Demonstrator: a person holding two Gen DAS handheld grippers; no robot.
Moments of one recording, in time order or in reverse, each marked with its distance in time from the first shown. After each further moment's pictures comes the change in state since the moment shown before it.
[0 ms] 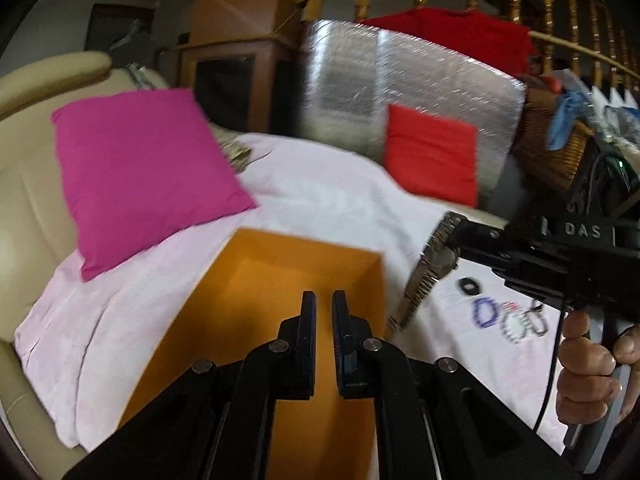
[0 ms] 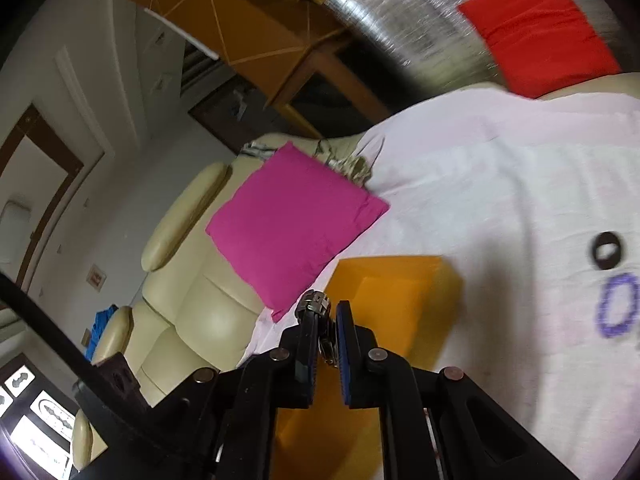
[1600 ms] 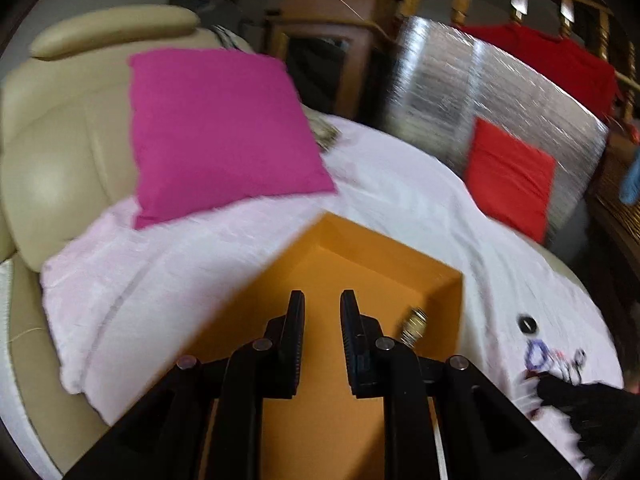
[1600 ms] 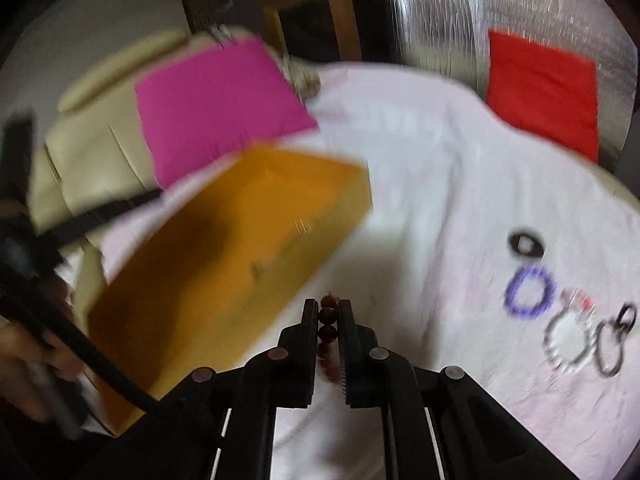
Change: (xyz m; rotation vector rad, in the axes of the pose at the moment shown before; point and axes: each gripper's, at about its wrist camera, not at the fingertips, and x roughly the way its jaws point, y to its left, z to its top) left arm 0.009 0.029 0.001 -0.229 0.000 0.240; right arm -0.024 0.007 -0.054 -0.402 0.137 -0.391
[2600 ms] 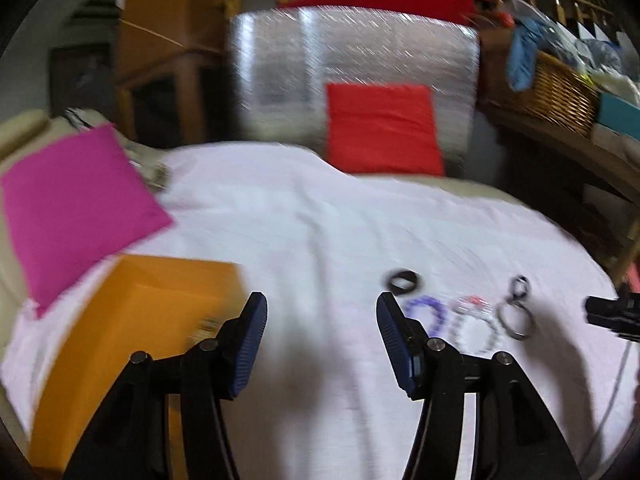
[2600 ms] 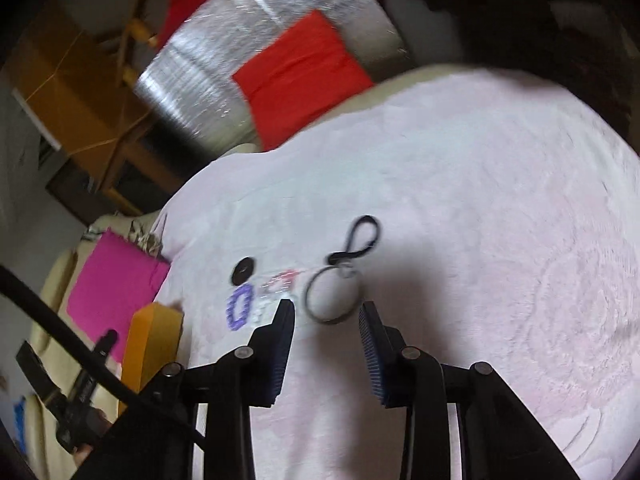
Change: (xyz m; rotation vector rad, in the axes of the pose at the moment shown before) left arm 0.012 -0.218 -0.056 0.411 0.018 -0.267; right arm -0.142 -0.300 -0.104 0.734 -0.132 -0.186
